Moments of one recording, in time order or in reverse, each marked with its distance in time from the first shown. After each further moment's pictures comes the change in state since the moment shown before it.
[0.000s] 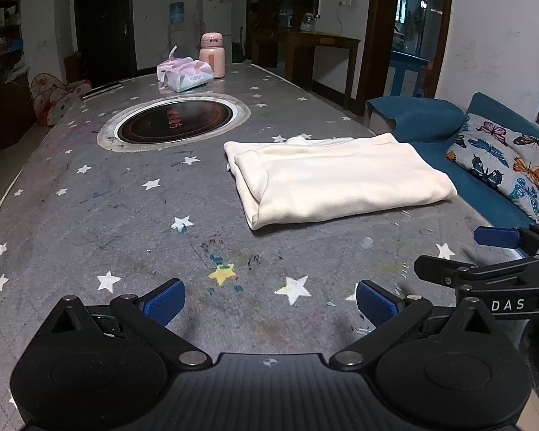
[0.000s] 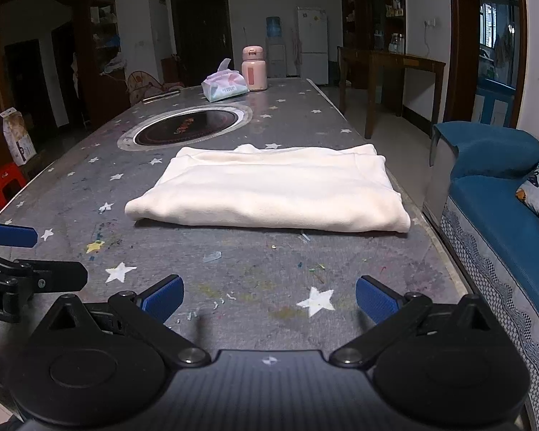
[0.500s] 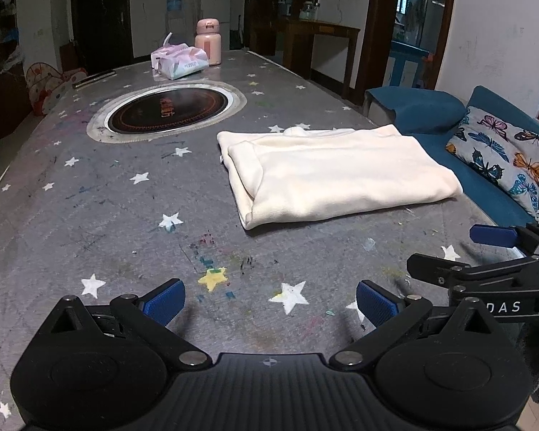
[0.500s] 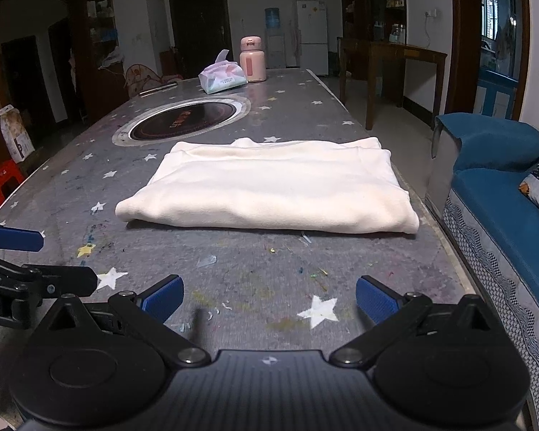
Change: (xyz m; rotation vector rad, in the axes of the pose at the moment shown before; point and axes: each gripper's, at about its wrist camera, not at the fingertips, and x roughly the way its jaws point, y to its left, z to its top) left arm 0.019 -0.001 0.008 -0.008 0.047 -0.015; right arm 0.017 -0.002 0.007 0.007 0.031 0.002
